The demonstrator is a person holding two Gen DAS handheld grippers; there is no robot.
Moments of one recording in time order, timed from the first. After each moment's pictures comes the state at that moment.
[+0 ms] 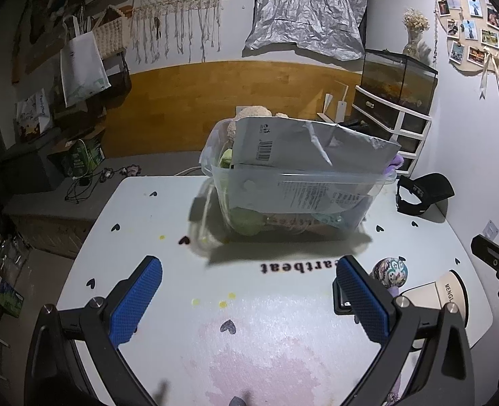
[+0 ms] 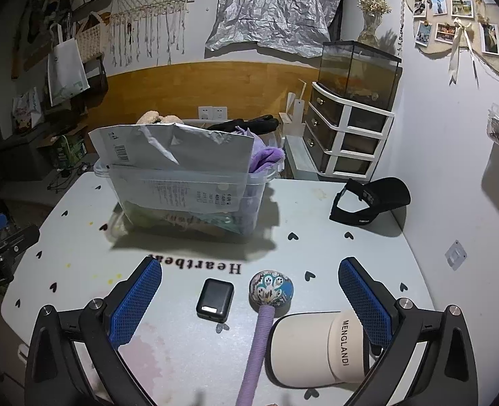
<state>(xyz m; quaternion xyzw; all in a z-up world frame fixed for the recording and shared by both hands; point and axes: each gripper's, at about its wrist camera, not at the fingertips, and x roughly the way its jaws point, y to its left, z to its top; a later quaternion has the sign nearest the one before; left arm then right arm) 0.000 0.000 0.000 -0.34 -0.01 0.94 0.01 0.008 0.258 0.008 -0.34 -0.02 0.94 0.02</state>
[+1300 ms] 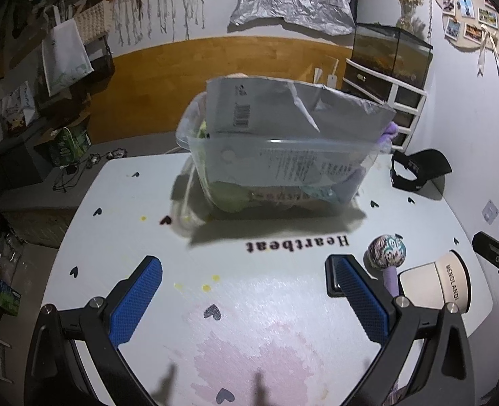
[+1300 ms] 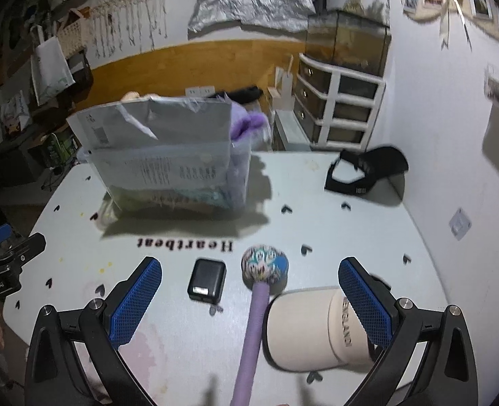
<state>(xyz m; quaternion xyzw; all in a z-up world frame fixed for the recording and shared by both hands) -0.014 0.023 -0.033 -0.38 0.01 0.93 0.03 0.006 0.283 -0.024 -0.39 0.01 0.92 0.03</state>
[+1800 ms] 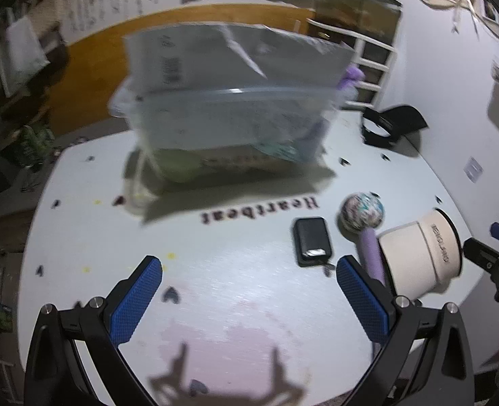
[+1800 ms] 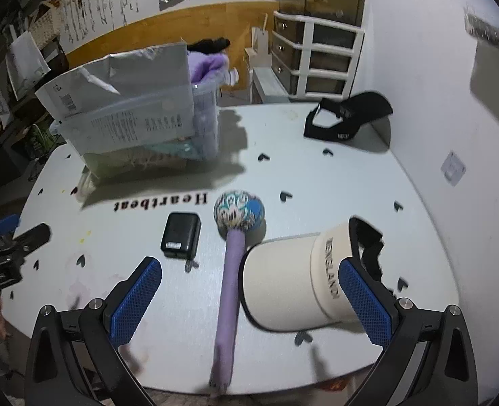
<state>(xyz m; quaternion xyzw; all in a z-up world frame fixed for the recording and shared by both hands) -0.026 0.067 -0.074 -0.44 0.03 0.89 0.10 0.027 0.317 -0.064 -0.45 0.05 0.89 0.06</state>
